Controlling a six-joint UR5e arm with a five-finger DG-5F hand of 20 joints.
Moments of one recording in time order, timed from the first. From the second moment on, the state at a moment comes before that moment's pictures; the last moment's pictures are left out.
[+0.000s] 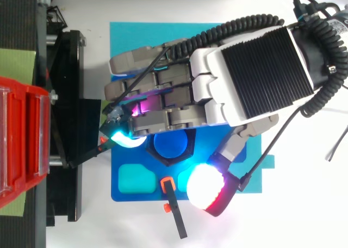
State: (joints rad) arm 0.00 -2.30 -1.22 -2.56 -2.04 -1.40
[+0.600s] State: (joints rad) arm -0.05 -2.30 -1.22 -2.55 -2.08 -1.40
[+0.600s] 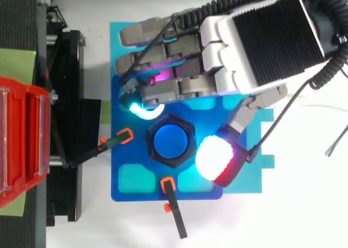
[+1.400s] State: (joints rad) arm -0.09 -2.30 -1.17 -2.55 -2.15 -1.40
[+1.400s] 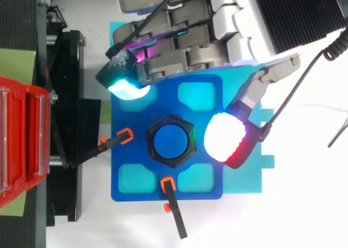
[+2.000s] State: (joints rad) arm 0.00 -2.31 -1.17 -2.58 -2.06 -1.38
